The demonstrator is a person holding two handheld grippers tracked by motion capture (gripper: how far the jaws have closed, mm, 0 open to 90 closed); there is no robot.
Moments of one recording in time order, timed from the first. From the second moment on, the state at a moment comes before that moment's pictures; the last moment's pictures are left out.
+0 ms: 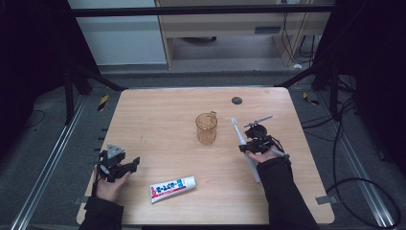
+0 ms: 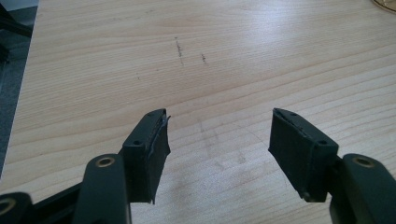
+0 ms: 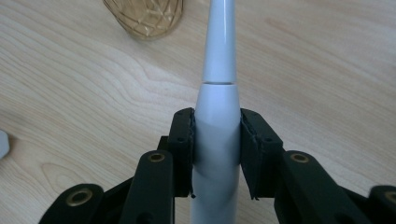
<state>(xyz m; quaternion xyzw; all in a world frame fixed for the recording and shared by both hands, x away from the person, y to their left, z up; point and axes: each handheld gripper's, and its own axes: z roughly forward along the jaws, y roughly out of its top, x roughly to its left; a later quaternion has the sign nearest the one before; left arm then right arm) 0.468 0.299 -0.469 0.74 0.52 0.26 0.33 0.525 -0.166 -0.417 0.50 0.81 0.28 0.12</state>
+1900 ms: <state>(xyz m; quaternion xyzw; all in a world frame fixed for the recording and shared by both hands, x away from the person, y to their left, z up) 0.467 0.300 -0.469 0.74 0.52 0.26 0.34 0.551 -0.126 -0.345 0.47 0.57 0.59 0.32</state>
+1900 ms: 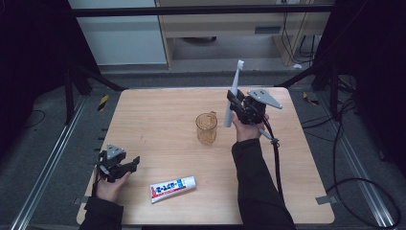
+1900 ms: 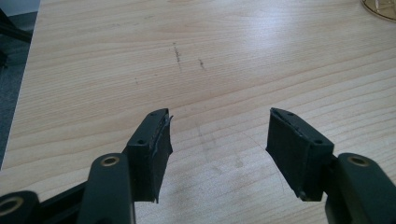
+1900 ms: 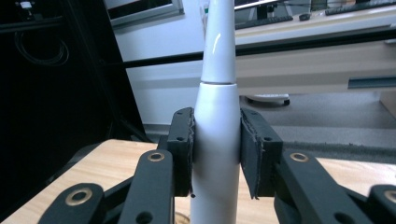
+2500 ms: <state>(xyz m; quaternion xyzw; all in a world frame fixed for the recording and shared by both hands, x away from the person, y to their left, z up) 0.467 0.300 -0.469 0.74 0.52 0.26 0.34 0.570 -0.098 -0.347 0.46 0.56 0.60 0.34</state>
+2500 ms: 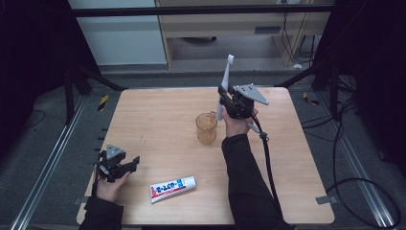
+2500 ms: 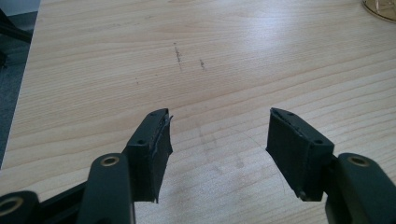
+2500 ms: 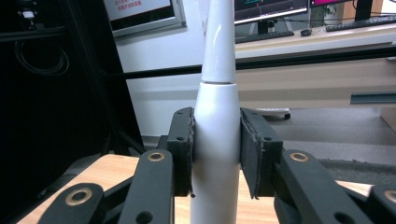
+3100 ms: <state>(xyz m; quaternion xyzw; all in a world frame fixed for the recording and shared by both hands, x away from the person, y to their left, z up) 0.467 0.301 -0.469 0.74 0.52 0.26 0.34 0.582 -0.080 -0.364 0.45 0.57 0.60 0.34</state>
